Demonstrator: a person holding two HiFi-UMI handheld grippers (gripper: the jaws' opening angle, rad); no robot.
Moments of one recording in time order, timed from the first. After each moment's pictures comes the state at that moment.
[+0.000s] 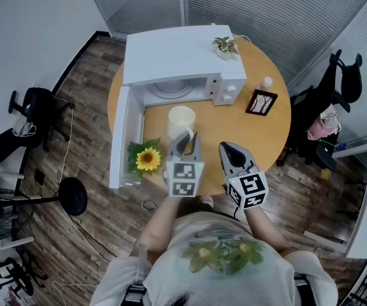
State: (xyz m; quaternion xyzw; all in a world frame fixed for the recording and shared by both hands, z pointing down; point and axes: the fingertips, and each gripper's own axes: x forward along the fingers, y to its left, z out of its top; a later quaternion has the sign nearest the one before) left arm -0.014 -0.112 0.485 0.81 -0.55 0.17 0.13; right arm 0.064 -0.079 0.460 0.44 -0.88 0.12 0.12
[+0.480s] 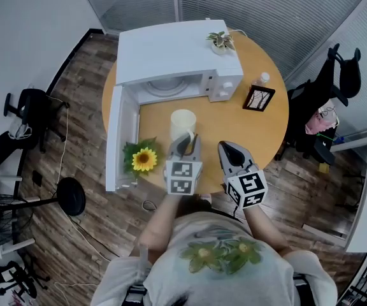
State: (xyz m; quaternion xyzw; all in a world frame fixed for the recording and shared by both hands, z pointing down) left arm 0.000 -0.113 0.523 0.82 -0.52 0.16 0.17; right arm 0.072 -0.082 0.473 0.45 -0.87 0.14 0.13
